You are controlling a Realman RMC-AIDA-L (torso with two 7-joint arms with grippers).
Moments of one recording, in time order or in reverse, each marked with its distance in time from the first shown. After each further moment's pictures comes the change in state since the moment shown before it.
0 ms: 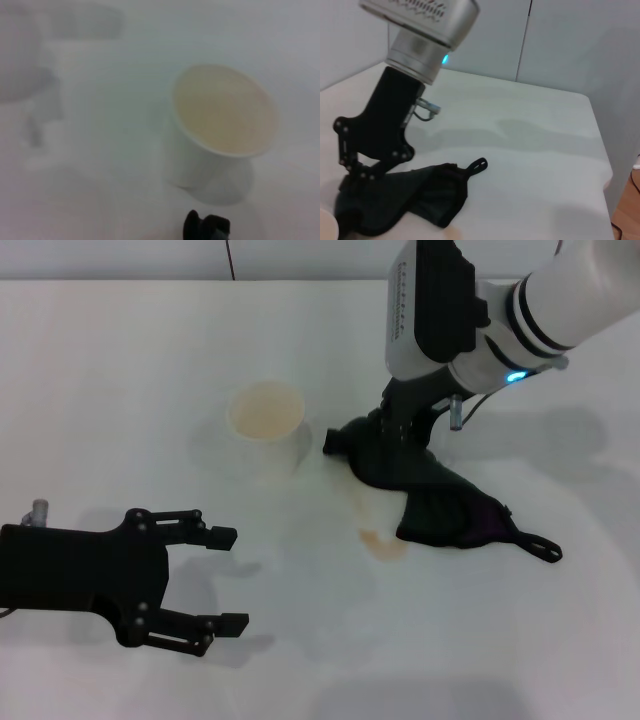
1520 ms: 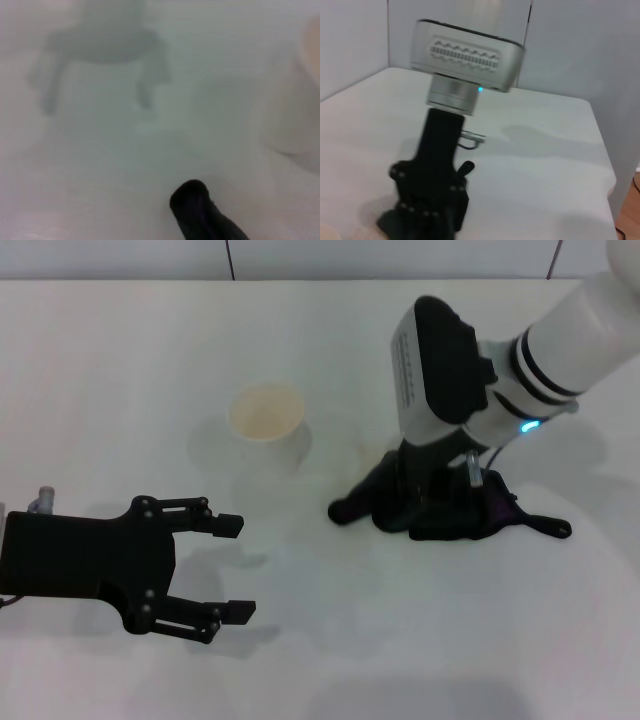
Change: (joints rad) left arm -0.019 0.000 0.000 -0.008 -0.013 -0.008 0.001; right arm -0.042 -0.008 -0.126 -0.022 0.039 -0.095 -0.014
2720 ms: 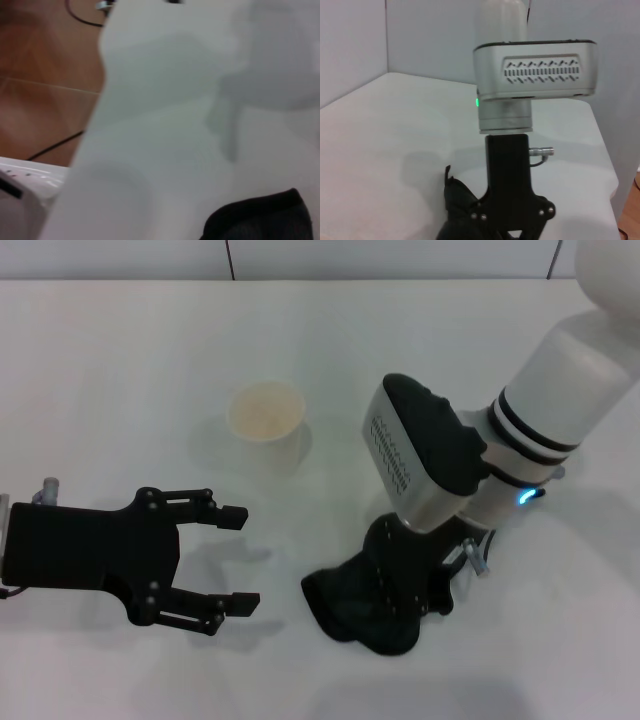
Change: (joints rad) left arm -0.015 0.000 -0.002 -0.006 -0.004 -0.004 0.008; right arm -0.019 0.014 -0.118 -0.090 0.137 -0.259 -0.019
